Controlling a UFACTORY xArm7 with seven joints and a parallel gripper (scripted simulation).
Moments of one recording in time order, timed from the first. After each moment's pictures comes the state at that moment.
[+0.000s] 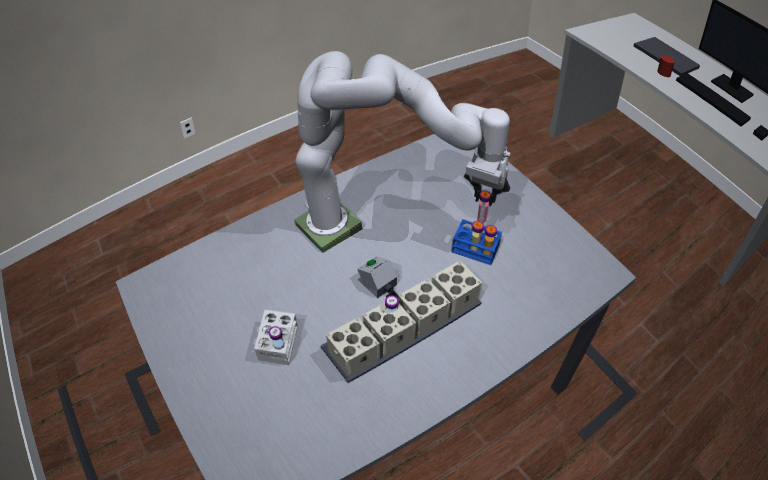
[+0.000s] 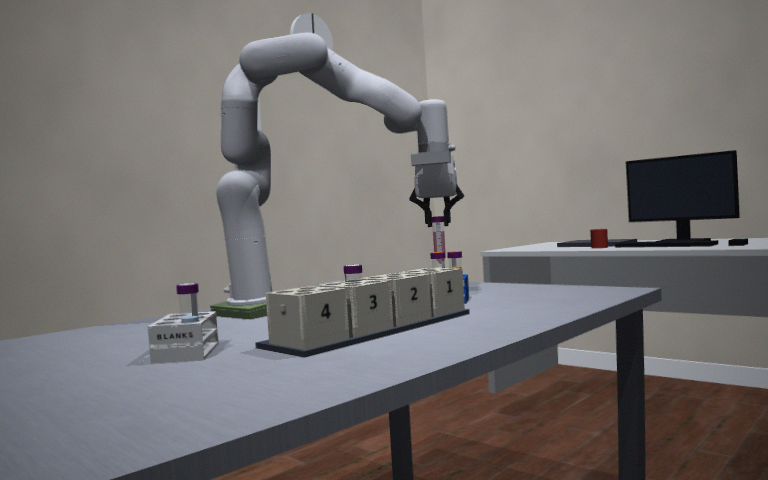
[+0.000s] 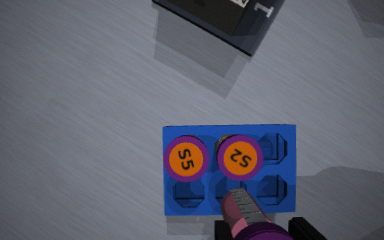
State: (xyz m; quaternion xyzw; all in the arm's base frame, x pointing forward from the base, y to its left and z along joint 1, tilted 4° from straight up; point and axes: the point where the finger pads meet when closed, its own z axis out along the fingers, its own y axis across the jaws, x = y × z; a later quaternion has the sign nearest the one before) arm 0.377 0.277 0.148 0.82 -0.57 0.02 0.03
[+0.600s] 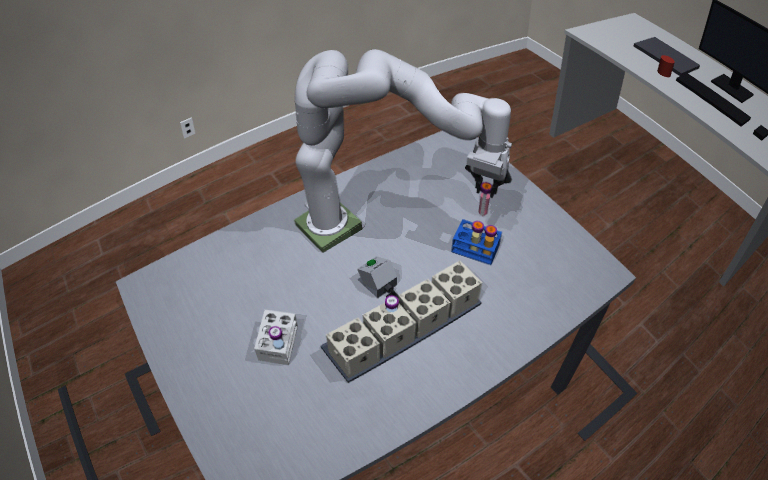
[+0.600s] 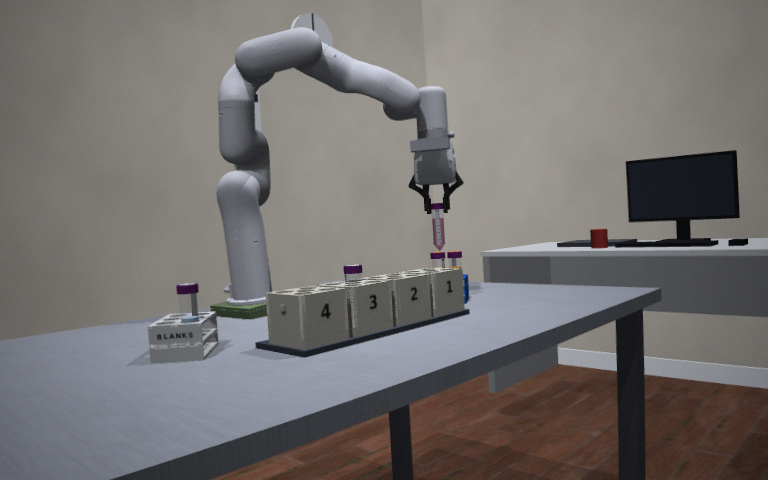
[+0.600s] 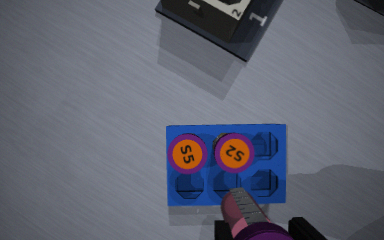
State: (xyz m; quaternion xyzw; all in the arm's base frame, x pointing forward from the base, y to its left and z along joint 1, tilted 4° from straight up) arm 0.377 0.280 0.180 0.82 -0.57 0.02 0.03
